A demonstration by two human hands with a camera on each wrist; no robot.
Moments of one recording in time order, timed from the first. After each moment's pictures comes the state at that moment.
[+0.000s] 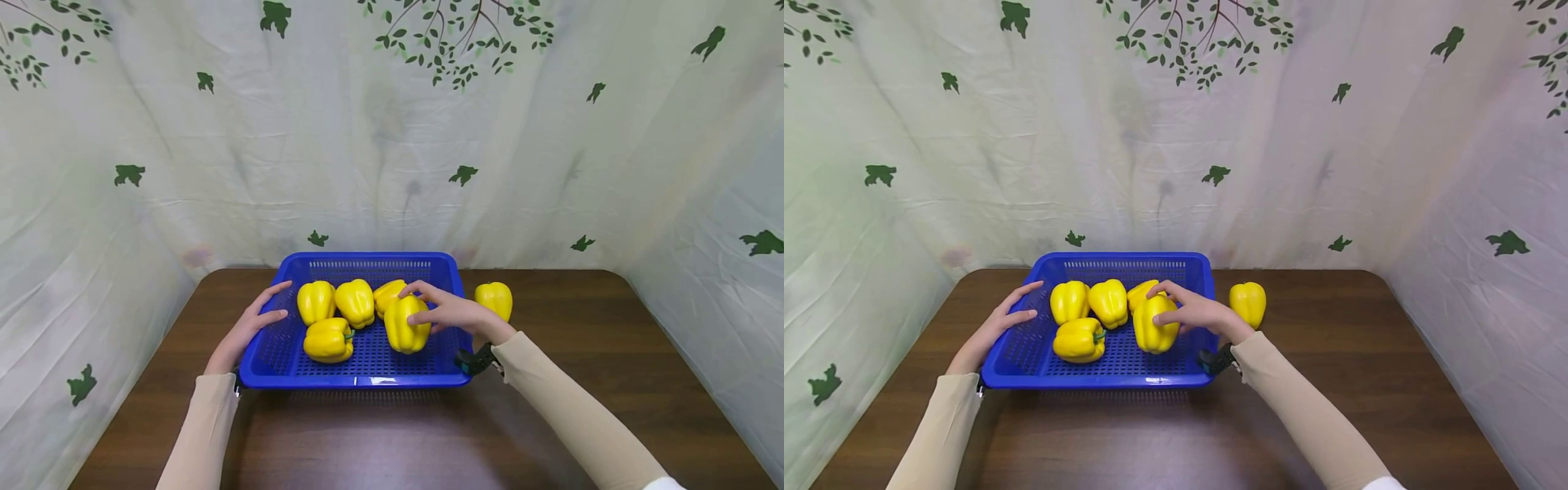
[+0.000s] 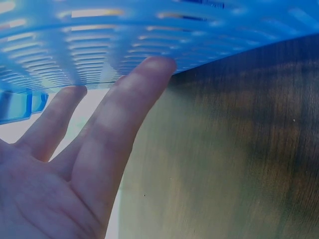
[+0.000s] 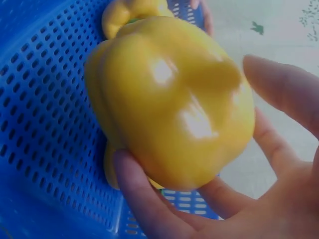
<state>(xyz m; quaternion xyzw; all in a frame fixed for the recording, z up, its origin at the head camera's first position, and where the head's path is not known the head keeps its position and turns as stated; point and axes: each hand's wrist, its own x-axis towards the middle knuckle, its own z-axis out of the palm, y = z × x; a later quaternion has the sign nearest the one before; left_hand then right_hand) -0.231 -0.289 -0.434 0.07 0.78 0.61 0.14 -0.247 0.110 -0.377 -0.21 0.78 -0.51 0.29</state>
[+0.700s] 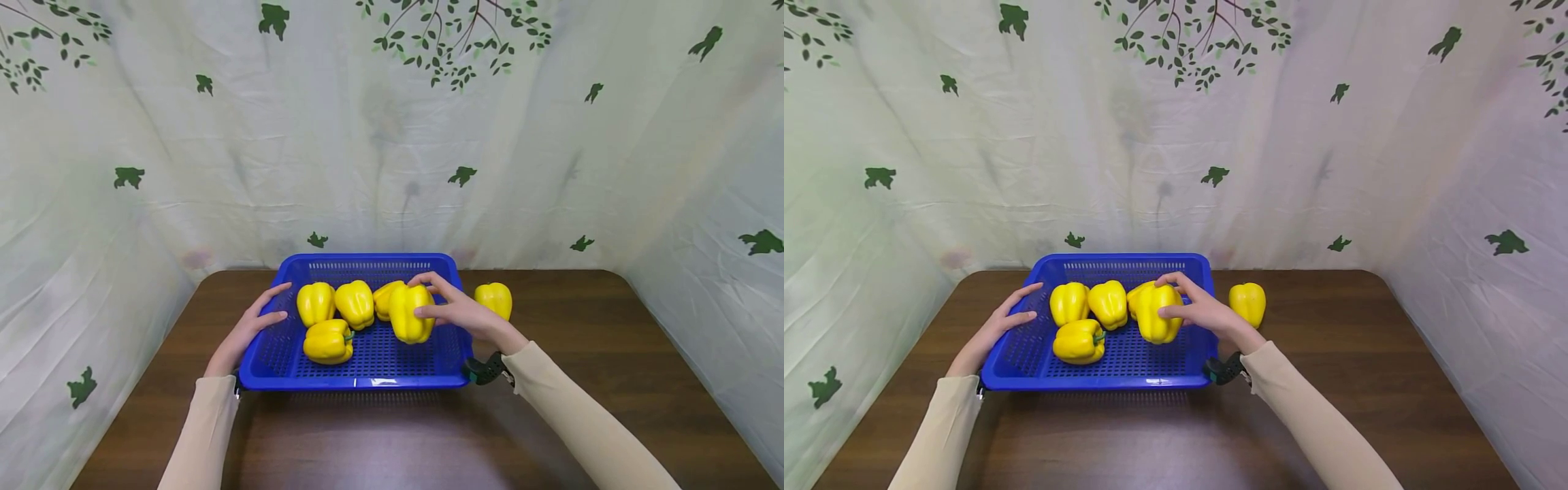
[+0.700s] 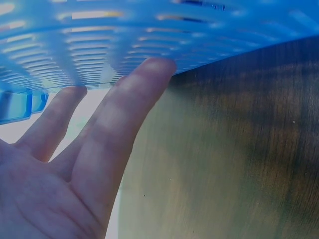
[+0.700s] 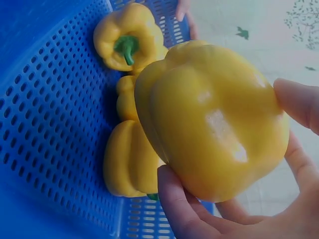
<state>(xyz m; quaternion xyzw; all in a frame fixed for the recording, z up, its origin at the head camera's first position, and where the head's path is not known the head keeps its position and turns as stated) -0.229 -0.288 -0.434 0.07 0.78 0.61 0.13 -0.236 0.121 -0.375 -0.21 0.76 -0.57 0.22</state>
